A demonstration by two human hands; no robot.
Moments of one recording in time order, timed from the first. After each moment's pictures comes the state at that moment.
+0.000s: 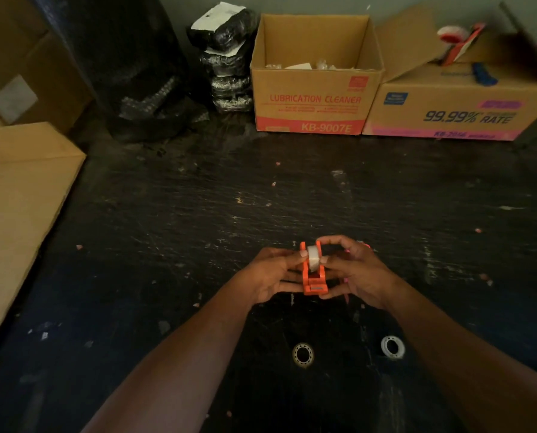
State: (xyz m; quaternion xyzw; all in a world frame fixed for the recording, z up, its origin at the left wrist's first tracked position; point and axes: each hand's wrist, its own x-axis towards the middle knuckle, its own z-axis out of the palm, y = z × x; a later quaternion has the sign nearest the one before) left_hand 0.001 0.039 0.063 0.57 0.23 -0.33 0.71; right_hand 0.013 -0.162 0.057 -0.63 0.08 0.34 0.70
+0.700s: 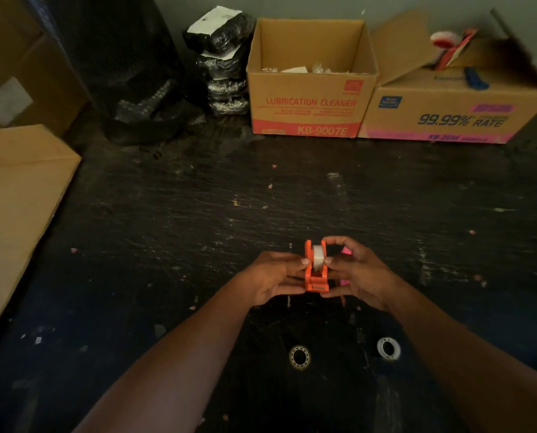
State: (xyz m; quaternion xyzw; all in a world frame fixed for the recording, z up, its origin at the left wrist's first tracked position) left_hand 0.001 0.035 0.063 0.60 0.22 -0.35 0.69; right_hand 0.015 -0.172 0.055 -0.61 0.11 0.33 0.71
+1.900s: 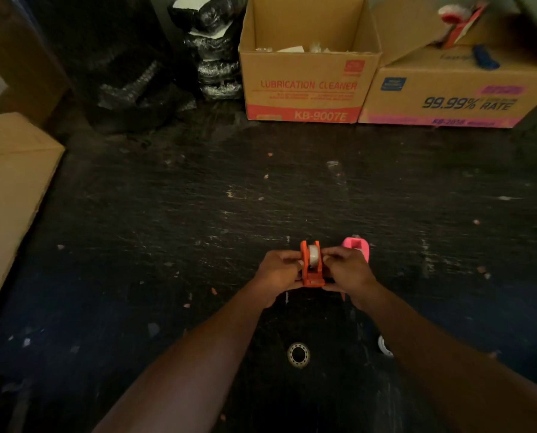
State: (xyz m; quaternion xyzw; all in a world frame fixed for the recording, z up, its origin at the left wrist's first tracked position) left_hand 0.009 0.006 0.024 0.66 0.27 -0.29 0.64; right_hand 0.023 -0.145 0.003 -0.76 0.23 0.25 0.55
